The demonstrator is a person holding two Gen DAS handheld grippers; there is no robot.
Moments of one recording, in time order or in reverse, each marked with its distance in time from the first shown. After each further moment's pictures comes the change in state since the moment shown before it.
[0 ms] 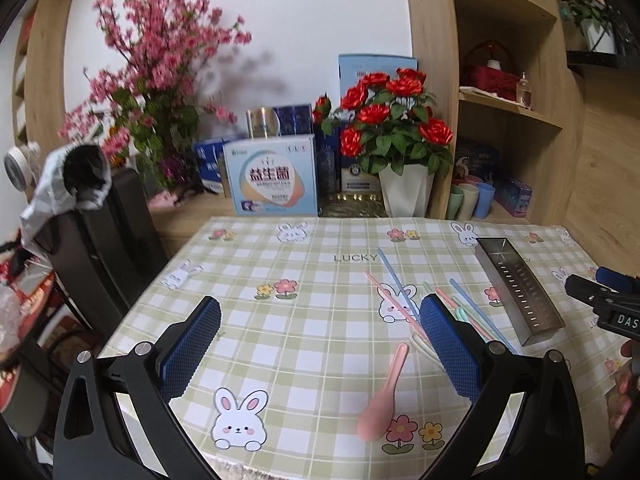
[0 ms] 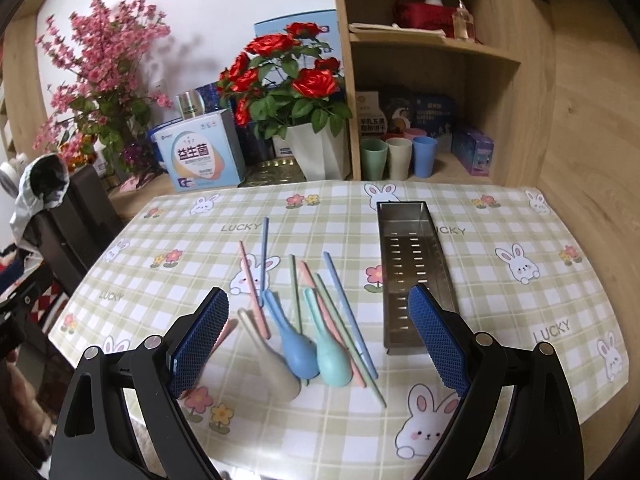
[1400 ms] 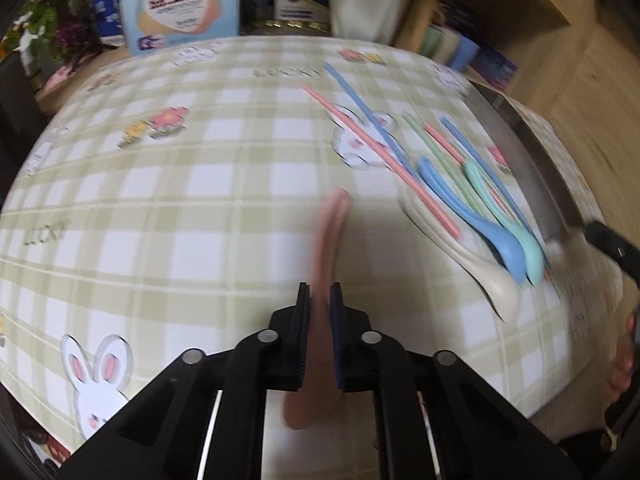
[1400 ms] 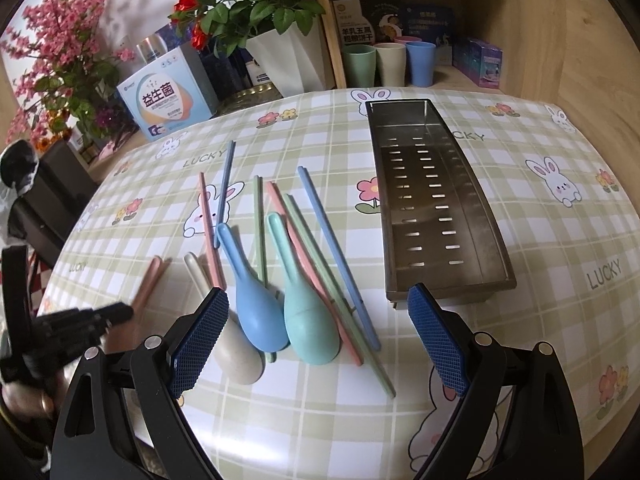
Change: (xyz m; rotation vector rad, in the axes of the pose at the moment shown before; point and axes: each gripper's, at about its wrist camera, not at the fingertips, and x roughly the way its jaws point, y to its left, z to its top) left arm 0.180 -0.016 -0.086 0.009 0.535 -0.244; right arm 0.100 -0.030 -0.049 0.095 0.232 0.027
